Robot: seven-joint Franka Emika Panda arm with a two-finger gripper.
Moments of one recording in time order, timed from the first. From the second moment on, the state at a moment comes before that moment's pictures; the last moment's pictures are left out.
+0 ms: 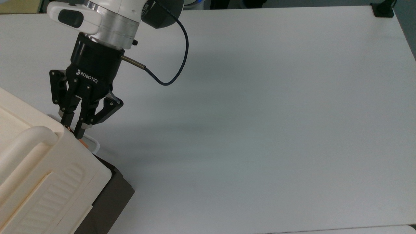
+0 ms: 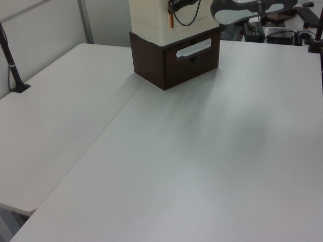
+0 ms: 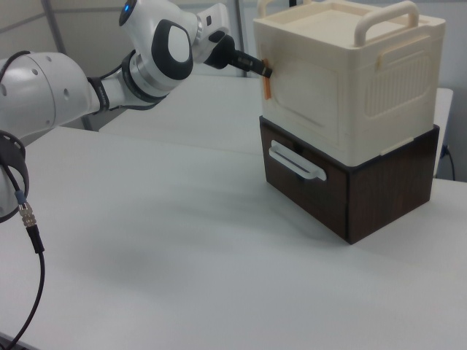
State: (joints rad) arm 0.02 0.49 -0.14 -1.26 -0.55 2.59 0.70
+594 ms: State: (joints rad) arm 0.02 0.48 -0.13 -1.26 -0.55 2.58 0.70
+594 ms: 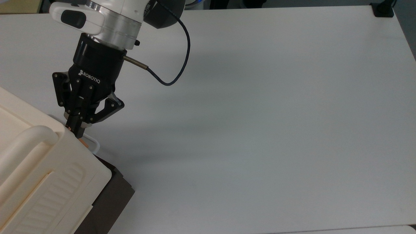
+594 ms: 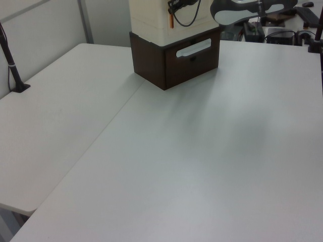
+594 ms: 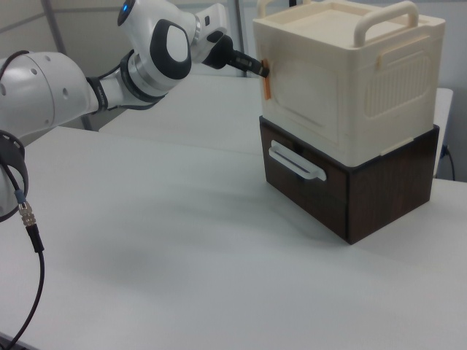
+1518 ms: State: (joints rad) arm 0.03 0.32 0.02 -1.32 -0.33 2.06 0.62
